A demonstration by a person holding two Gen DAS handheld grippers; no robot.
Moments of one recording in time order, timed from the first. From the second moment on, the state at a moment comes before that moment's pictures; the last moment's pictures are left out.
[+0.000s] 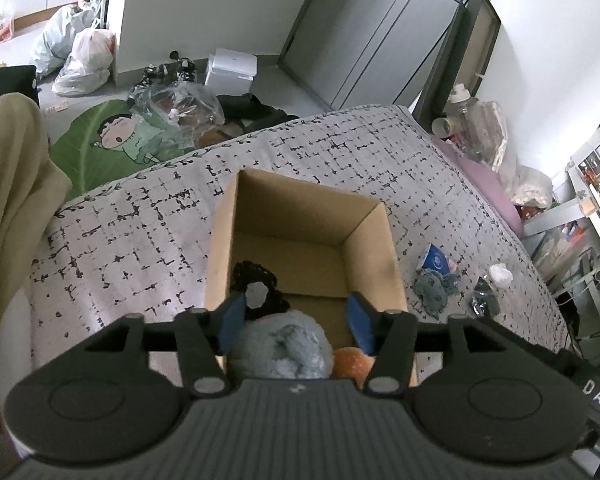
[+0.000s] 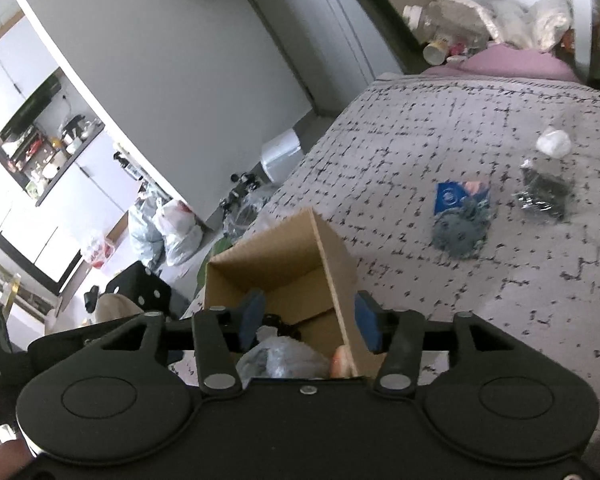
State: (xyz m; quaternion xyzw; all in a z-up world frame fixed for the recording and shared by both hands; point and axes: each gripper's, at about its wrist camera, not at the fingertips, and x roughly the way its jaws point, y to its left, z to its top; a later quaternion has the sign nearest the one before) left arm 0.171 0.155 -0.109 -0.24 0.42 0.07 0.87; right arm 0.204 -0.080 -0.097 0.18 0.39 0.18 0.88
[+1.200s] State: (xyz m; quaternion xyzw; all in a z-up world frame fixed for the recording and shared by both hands) left arm 0.165 0.050 -0.066 -0.15 0.39 0.04 0.91; right arm 0.187 -0.187 -0.075 0.15 0.35 0.14 0.91
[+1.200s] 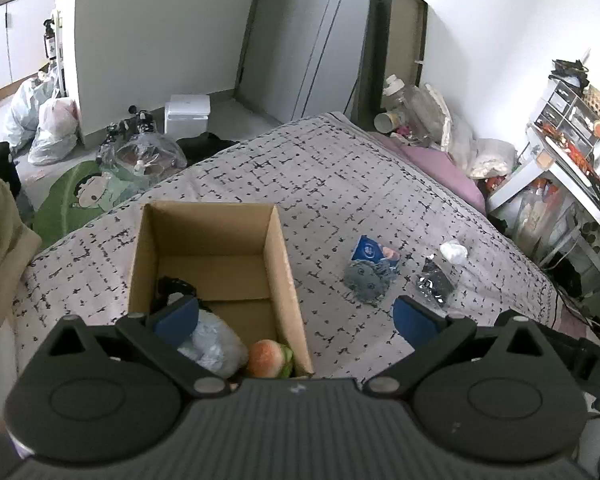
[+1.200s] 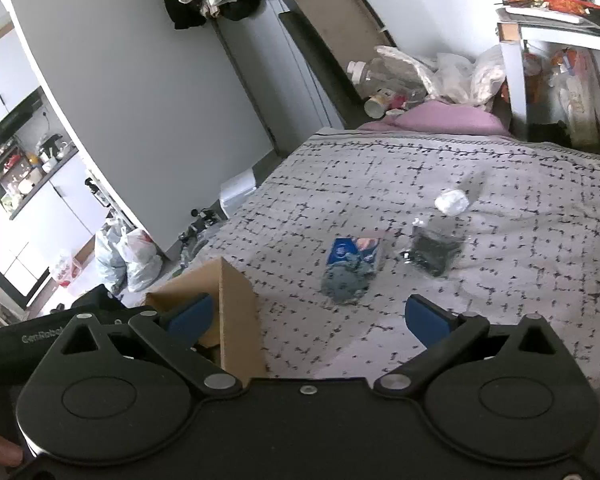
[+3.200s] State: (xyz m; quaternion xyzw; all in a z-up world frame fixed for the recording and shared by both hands) left arm 0.288 -0.036 -0.129 -0.13 0.44 0.03 0.89; right arm 0.311 -0.277 -0.172 0.30 0.41 0.08 0.86
